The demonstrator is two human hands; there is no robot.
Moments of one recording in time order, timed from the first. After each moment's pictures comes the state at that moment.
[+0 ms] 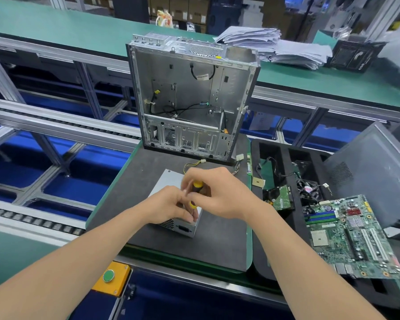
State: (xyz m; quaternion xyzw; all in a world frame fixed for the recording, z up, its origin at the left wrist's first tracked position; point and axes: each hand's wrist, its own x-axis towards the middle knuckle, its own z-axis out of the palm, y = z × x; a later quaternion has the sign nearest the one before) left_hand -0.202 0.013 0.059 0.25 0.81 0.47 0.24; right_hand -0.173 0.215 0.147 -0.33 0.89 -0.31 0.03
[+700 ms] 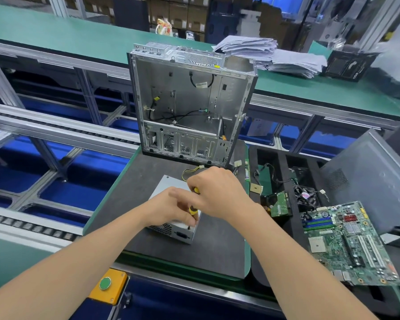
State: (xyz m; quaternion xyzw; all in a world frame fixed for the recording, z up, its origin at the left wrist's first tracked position) left_hand -0.206 0.019 0.069 0.23 0.78 0.53 0.24; right_hand -0.175 0.196 0.165 -0.27 0.96 -0.07 -0.07
